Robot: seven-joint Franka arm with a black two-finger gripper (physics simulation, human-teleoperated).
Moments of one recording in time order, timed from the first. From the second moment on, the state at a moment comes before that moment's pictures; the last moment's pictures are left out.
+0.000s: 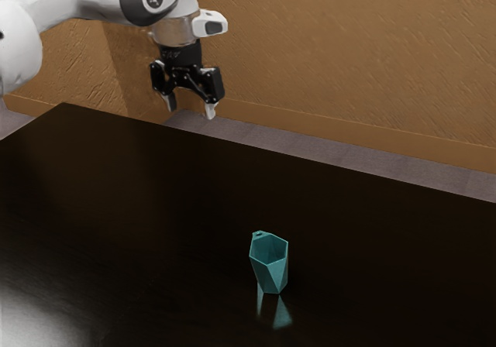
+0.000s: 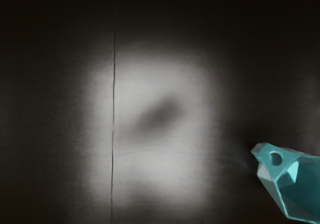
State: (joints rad) arm -0.37 0.22 0.30 -1.38 -0.06 1.56 -0.10
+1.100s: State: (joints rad) arm -0.51 0.22 0.26 -1.87 -0.21 2.15 -0.99
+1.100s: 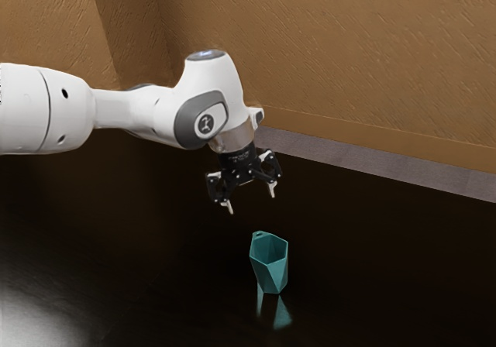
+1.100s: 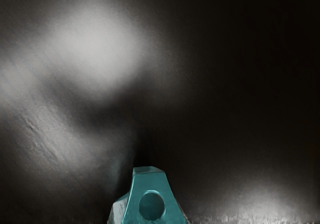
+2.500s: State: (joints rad) arm -0.53 0.39 0.24 -1.92 -0.30 2.30 -1.18
